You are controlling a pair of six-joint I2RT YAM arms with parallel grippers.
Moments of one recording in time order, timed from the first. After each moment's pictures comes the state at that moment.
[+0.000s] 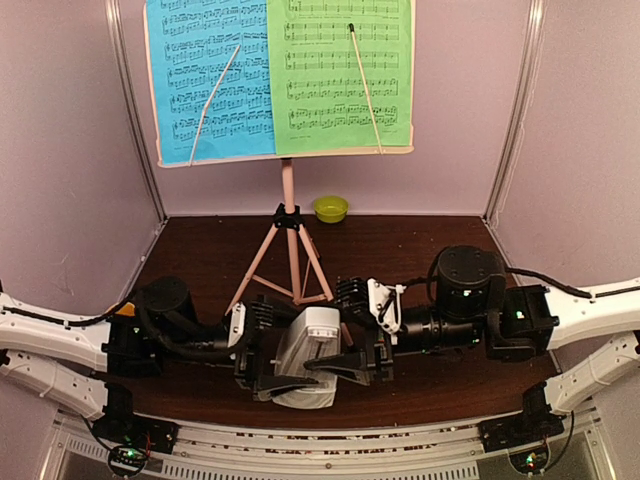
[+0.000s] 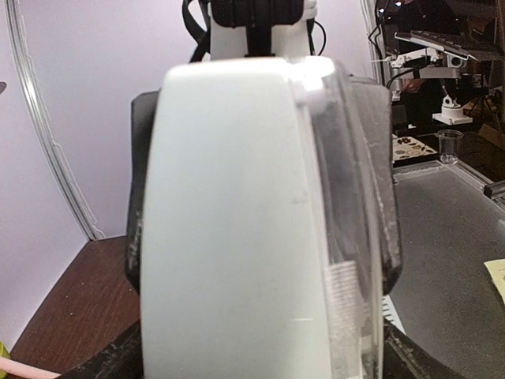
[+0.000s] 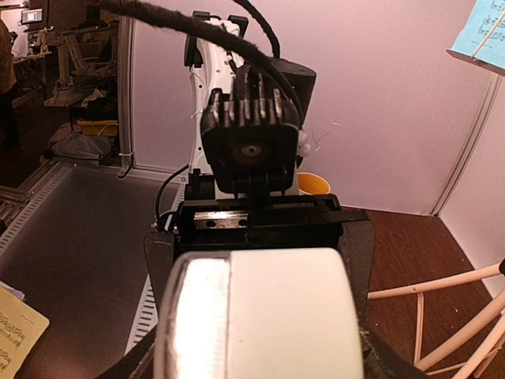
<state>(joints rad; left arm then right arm) -1.28 1.08 0.60 0.45 0.28 0.23 1.35 1.21 0.95 0.12 -0.16 -0.20</state>
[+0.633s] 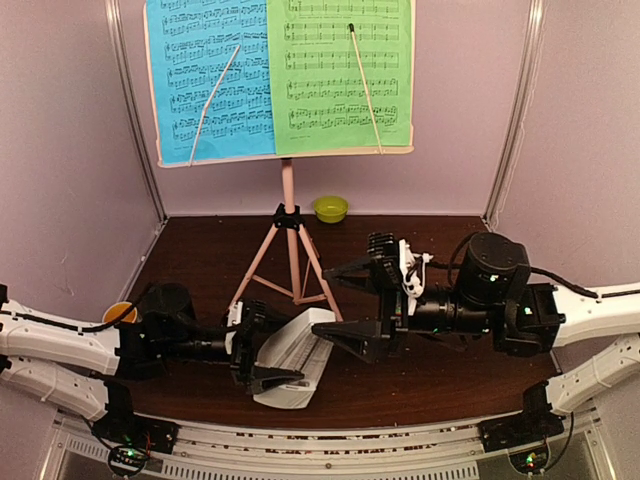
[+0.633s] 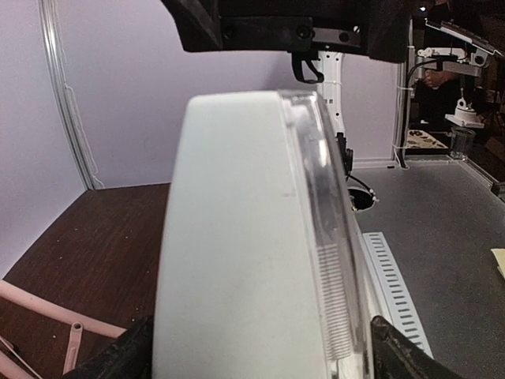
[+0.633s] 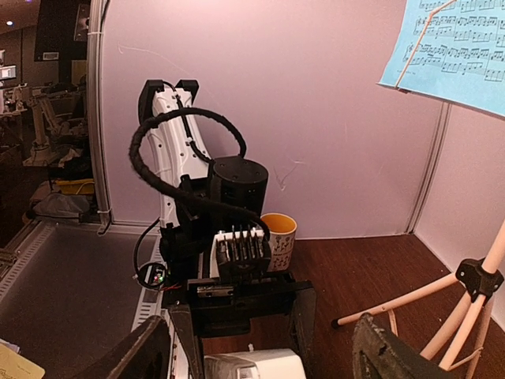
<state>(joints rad) -1.13 1.10 0.44 0.59 0.41 0.12 1.30 1.15 0.90 0.29 -0.13 -0.10</state>
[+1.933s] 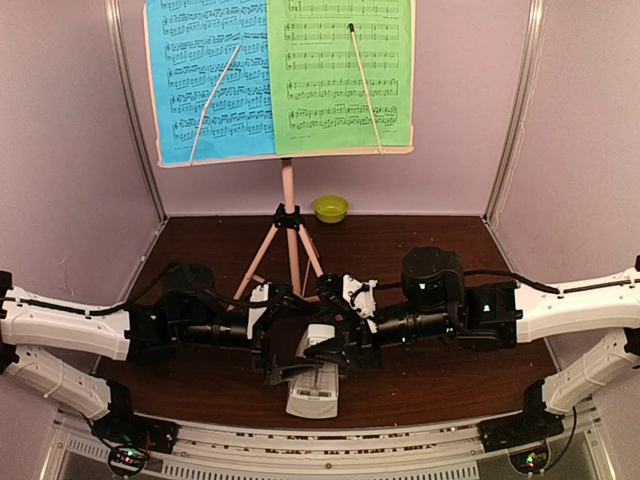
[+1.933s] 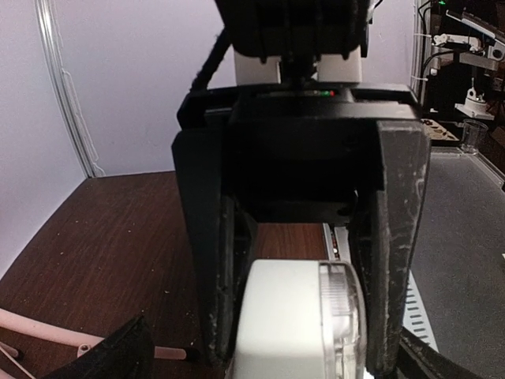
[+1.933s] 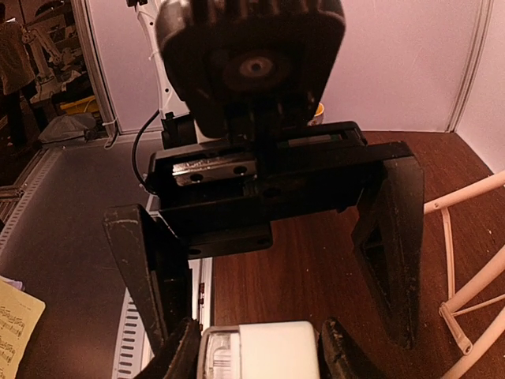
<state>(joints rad) -1.12 1.20 0.62 0.43 0.37 0.15 1.22 1.32 0.92 0.11 -0.29 -0.06</state>
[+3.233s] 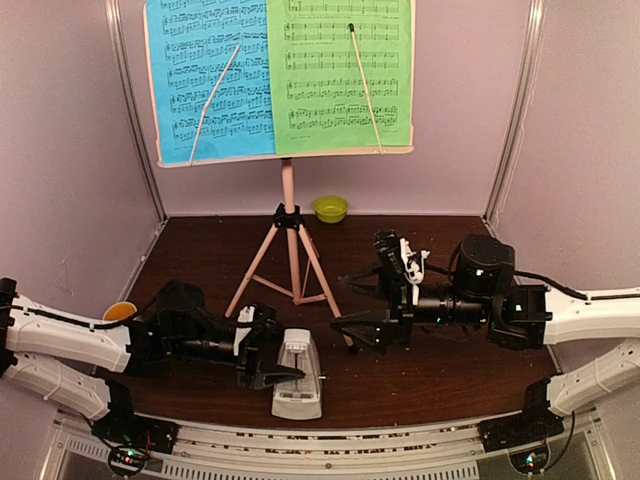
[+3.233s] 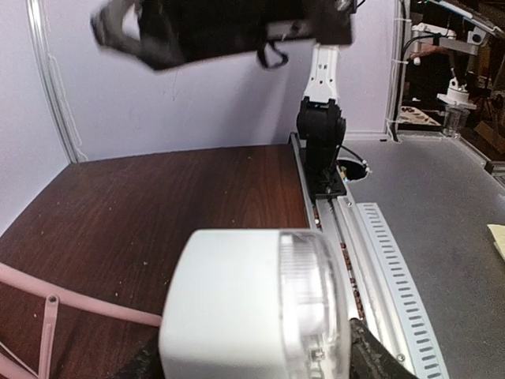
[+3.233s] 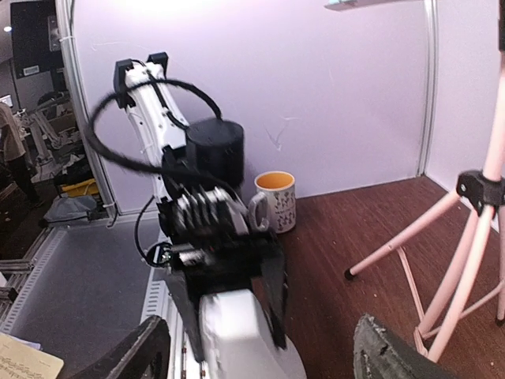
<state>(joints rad) -1.08 1.19 0.44 0.56 0.48 0.14 1.13 1.15 0.79 0.32 -0.32 0.07</state>
